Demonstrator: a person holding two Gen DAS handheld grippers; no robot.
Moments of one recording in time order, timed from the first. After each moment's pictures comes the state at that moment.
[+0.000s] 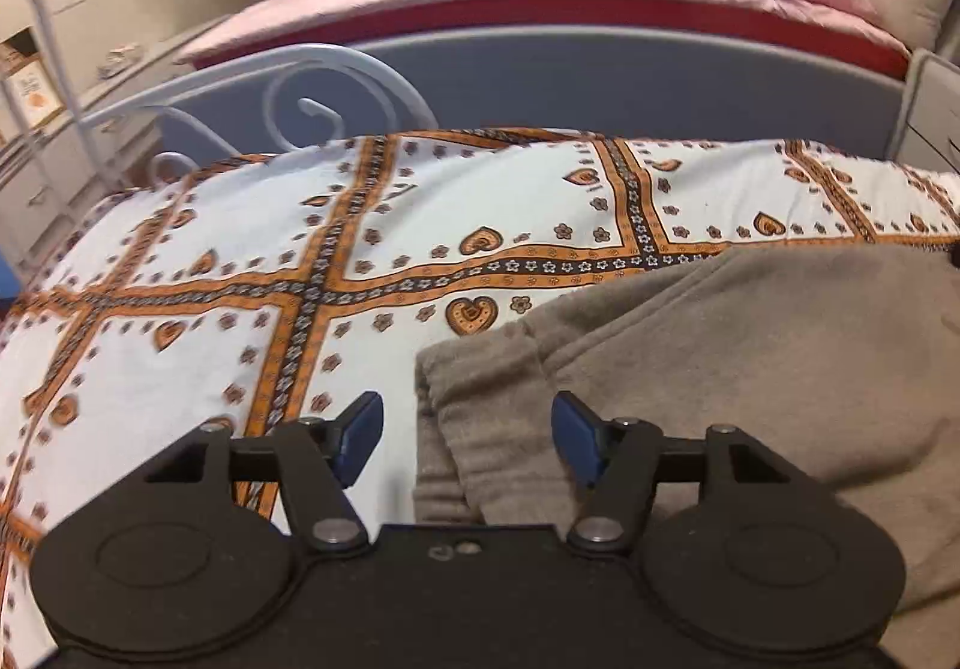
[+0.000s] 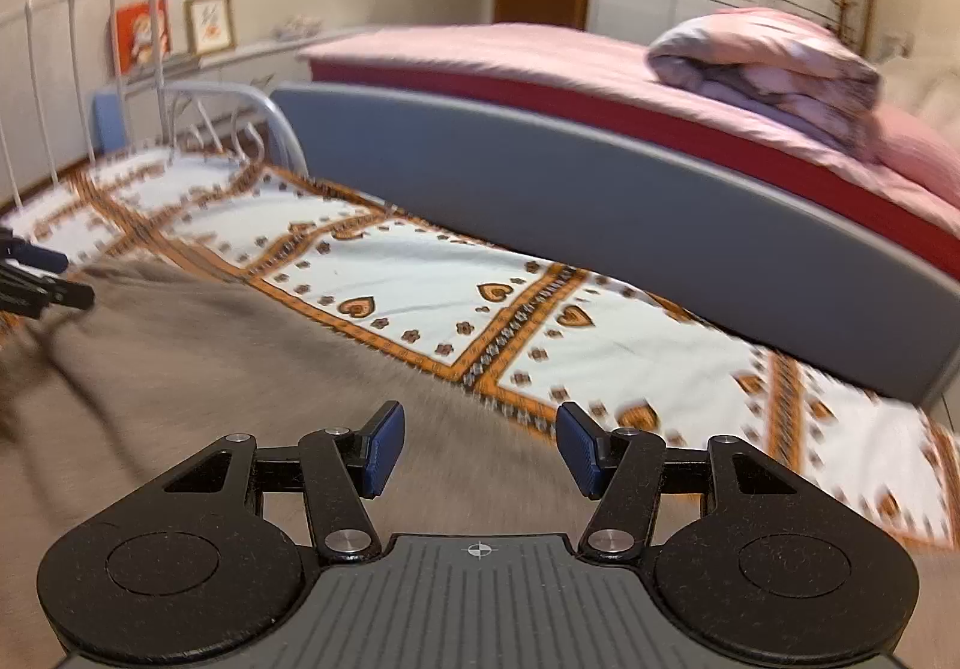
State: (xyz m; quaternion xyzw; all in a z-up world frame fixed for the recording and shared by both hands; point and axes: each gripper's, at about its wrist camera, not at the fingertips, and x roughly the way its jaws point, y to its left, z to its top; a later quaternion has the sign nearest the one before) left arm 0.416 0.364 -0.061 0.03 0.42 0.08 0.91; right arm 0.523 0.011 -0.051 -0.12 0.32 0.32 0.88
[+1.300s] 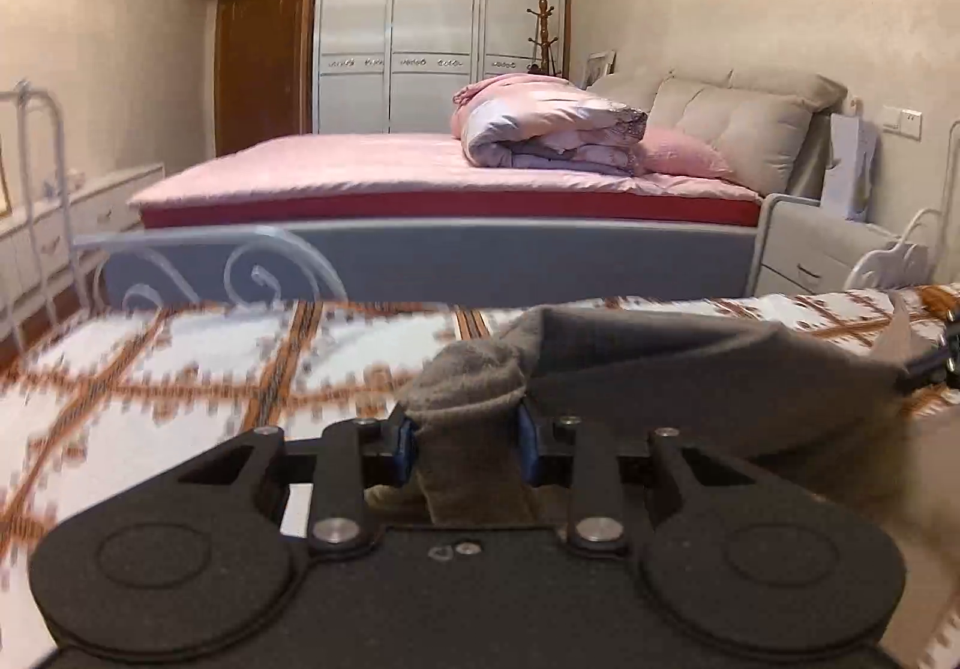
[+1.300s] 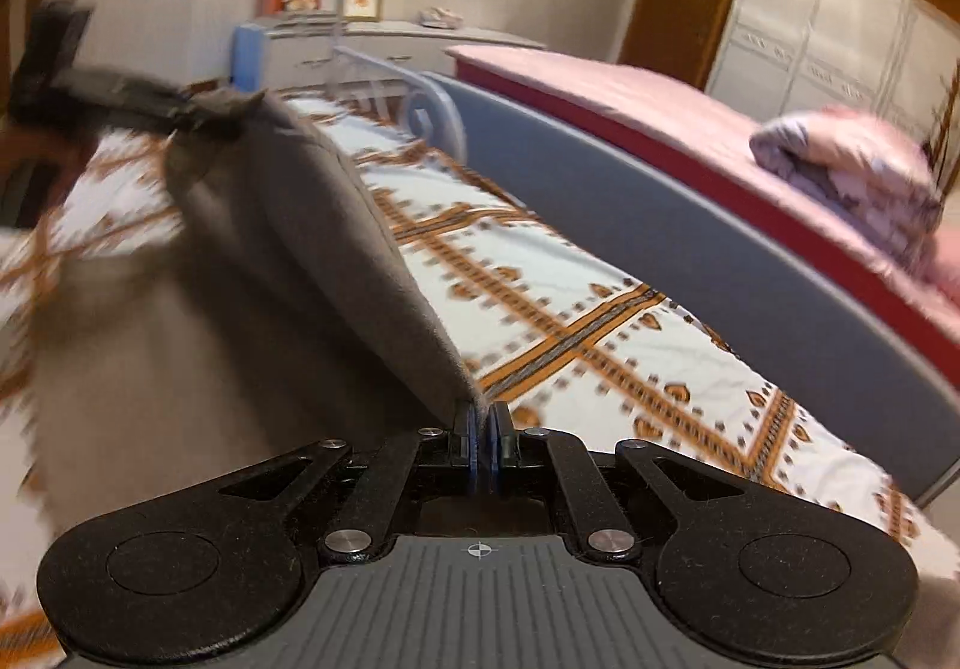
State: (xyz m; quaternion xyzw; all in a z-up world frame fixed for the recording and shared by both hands) left arm 0.250 0.340 0.003 -0.01 0.22 -0.02 0.98; right arm 0.350 -0.036 0.008 -0.22 0.26 0.41 0.84
